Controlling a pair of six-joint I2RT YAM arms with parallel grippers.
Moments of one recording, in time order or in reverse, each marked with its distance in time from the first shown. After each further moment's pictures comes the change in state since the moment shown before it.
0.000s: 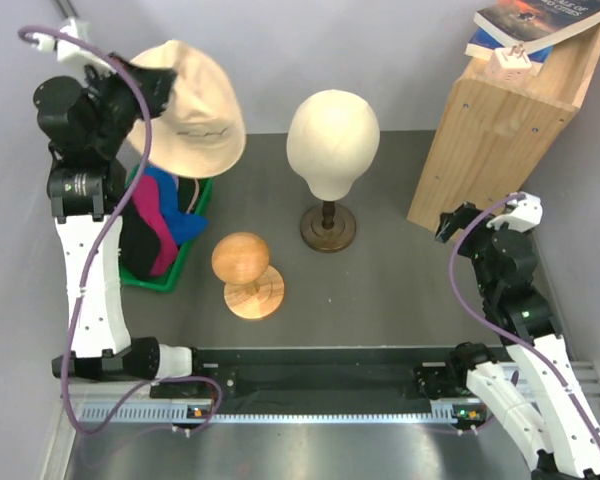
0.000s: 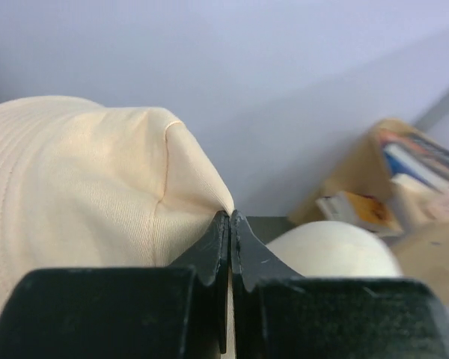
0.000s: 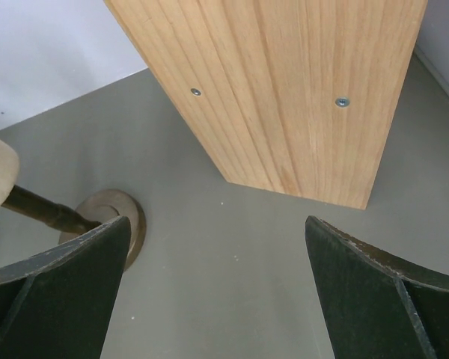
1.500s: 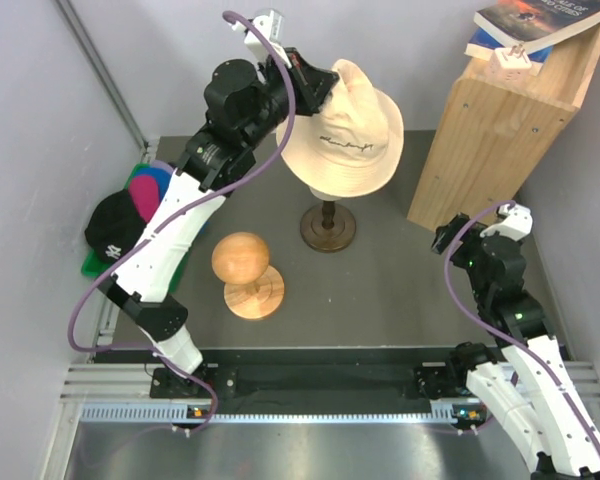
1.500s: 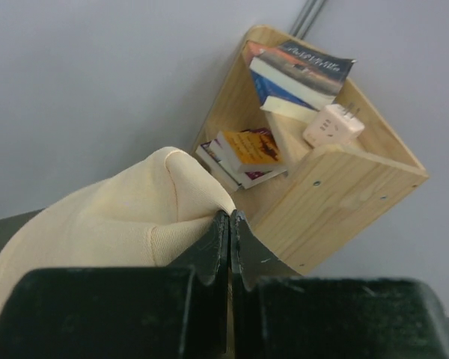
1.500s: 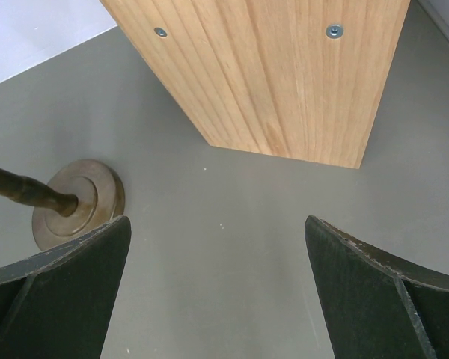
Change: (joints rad) left arm -0.733 0.355 0.287 0.097 -0.290 0.067; right arm 0.000 -0.033 -0.083 -0.051 0.005 0.051
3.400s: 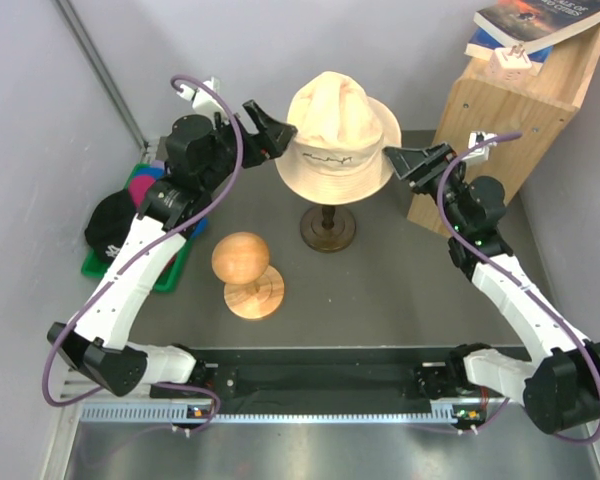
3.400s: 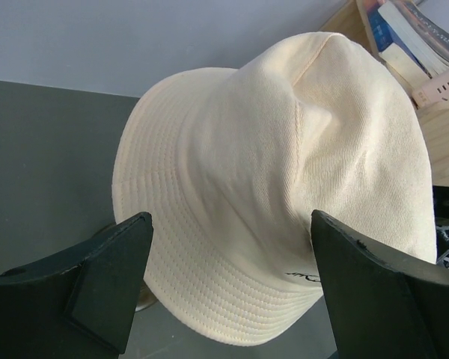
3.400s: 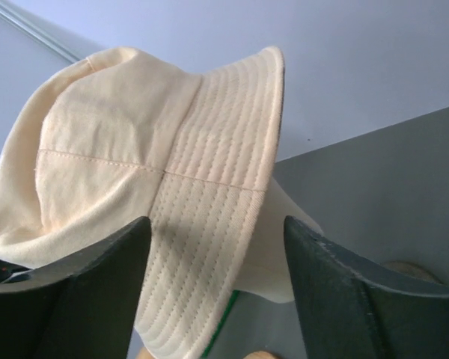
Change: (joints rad) left arm 0.188 -0.377 -0.637 0.015 0.008 -0.182; right arm 0.000 0.549 0.167 0.900 -0.575 0.494
